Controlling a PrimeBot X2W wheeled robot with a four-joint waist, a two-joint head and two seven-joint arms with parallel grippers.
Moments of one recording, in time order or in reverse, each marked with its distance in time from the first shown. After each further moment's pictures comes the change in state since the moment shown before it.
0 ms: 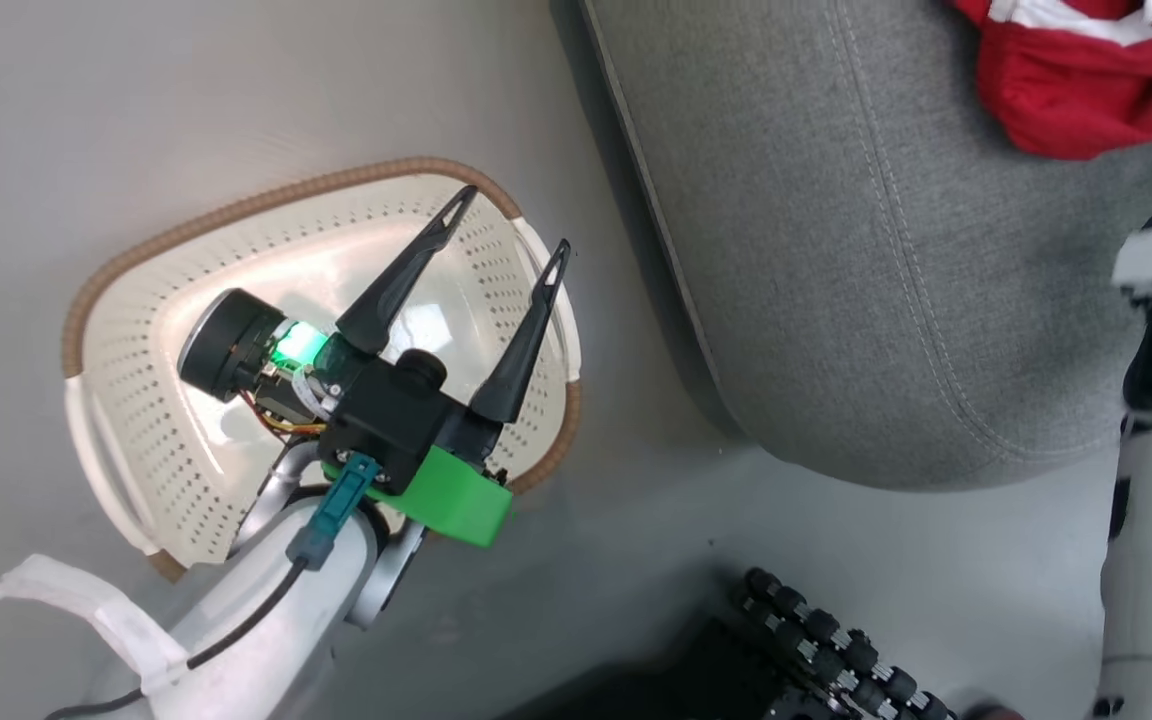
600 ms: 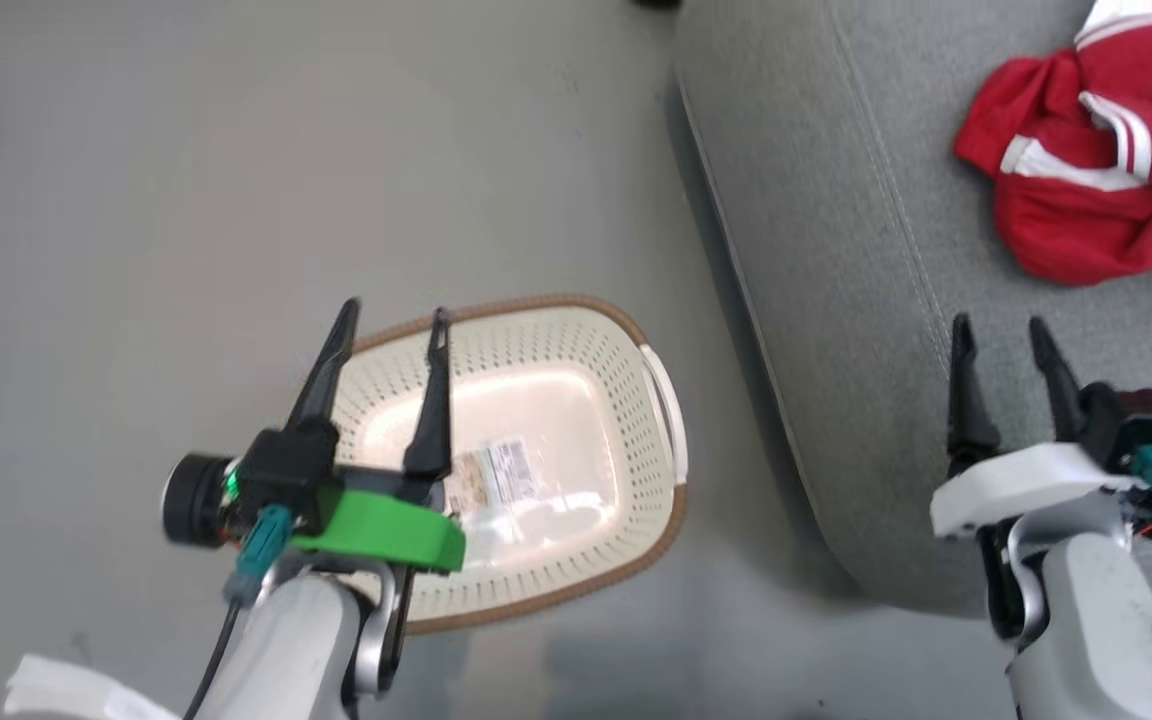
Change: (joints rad) left arm 0.259 -0.230 0.307 0.196 -0.065 0.002 -0.112; right arm 0.366 0.001 0.320 -0.022 -0.084 0.000 0.000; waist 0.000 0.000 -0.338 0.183
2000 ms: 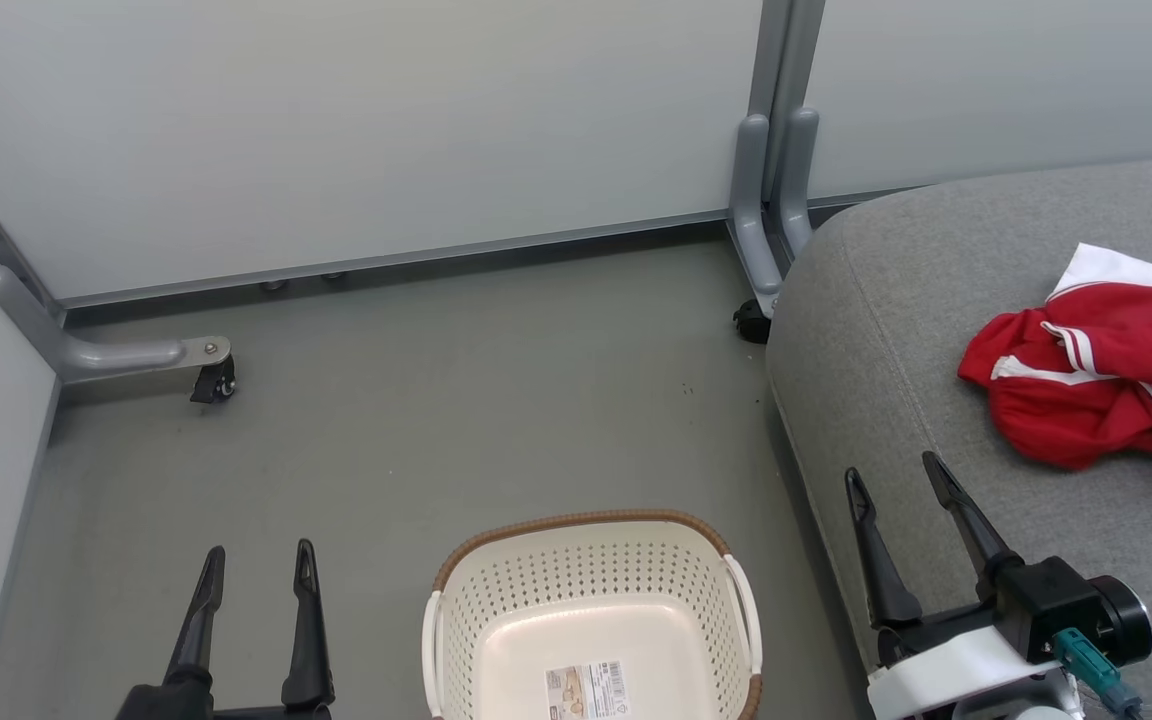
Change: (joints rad) left arm 0.499 -0.090 0.372 -0.186 0.163 -0.149 -0.002; right arm 0.369 -0.003 0.229 -0.354 -0.071 0.000 0.000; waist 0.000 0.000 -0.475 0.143
